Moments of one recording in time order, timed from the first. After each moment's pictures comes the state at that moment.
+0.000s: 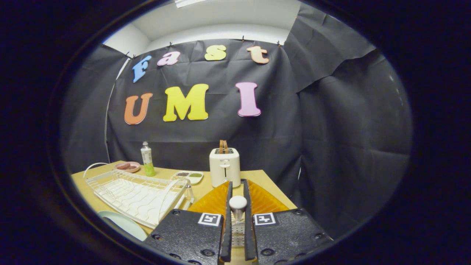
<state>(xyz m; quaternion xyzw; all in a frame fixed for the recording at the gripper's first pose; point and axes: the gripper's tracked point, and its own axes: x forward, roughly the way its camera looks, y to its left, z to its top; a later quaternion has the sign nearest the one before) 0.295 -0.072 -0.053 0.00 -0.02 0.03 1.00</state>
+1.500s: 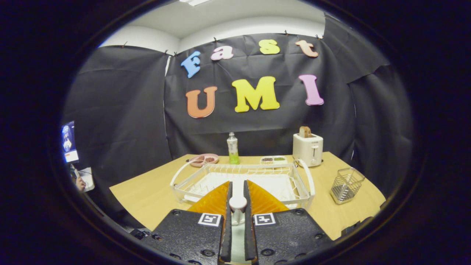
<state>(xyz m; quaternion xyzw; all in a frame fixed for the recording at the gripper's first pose) 0.136 0.200 -0.112 -0.01 0.07 0.20 0.98</state>
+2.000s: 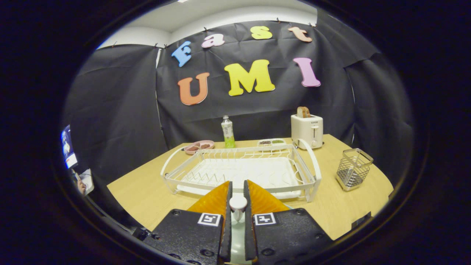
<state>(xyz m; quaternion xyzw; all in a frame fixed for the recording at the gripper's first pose) 0.158 0.190 -0.137 0.01 0.12 0.19 0.97</state>
